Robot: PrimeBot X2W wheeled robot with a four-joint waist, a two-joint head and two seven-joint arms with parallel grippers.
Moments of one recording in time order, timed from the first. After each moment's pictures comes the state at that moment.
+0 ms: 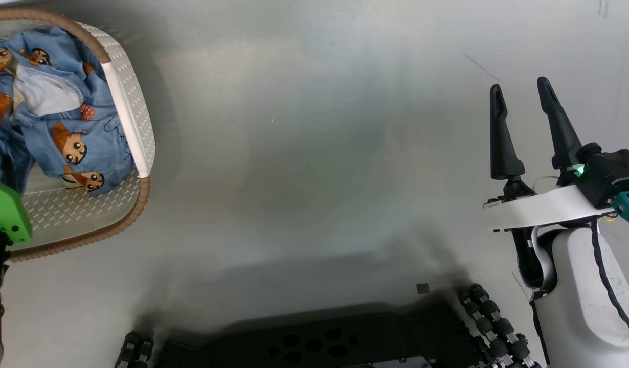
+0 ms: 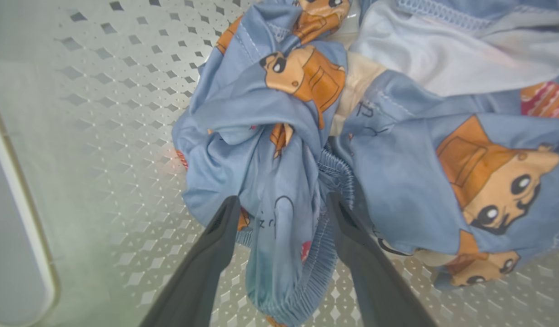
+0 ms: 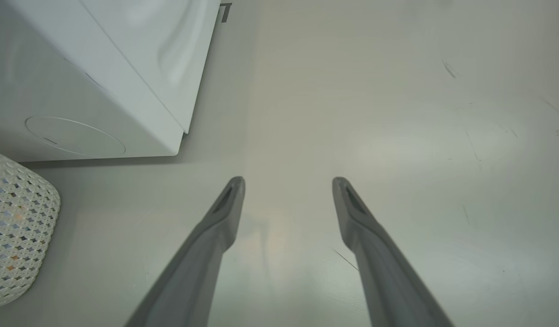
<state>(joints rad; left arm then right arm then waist) -0.62 0.35 0.07 0.83 -0.21 -0.10 0.04 -0.32 -0.06 0.12 0.10 0.18 0.12 -0.26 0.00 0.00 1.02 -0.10</state>
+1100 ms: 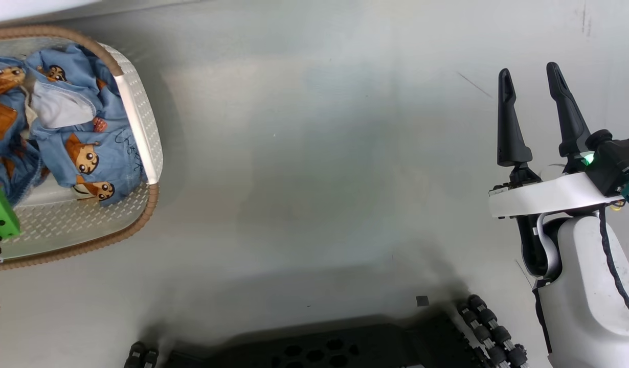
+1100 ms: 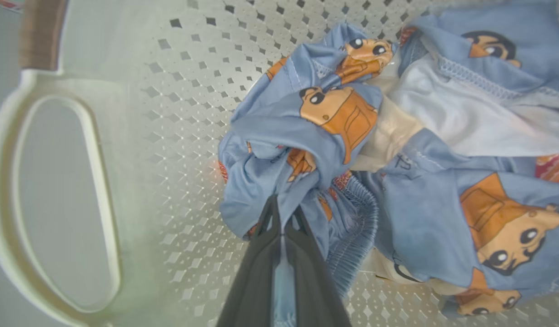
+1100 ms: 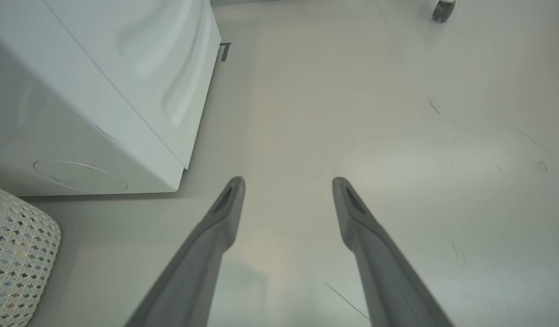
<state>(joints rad) -0.71 0.35 0.09 1.01 -0.22 -0.08 0.00 -0.36 -0.06 0.11 0.11 0.19 0.12 -0.26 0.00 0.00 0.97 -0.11</state>
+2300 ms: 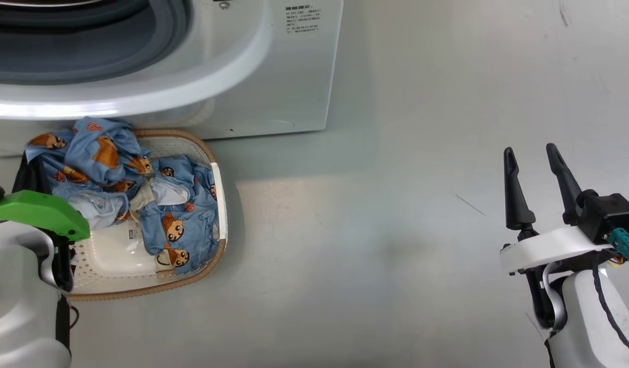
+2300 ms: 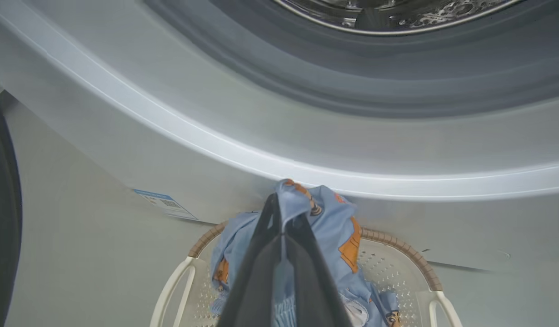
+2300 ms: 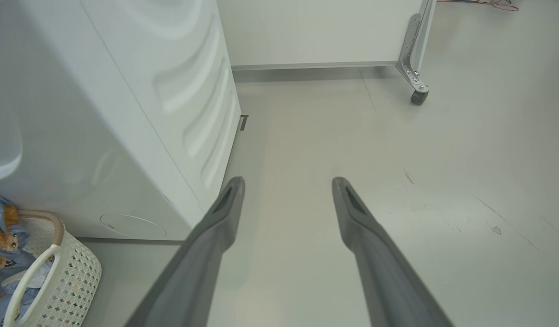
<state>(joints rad) -0.60 0.18 0.13 0.87 -0.31 -0.12 -0.25 -0.22 -0.10 0.07 0.23 0.17 0.12 -0.26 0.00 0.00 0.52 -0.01</state>
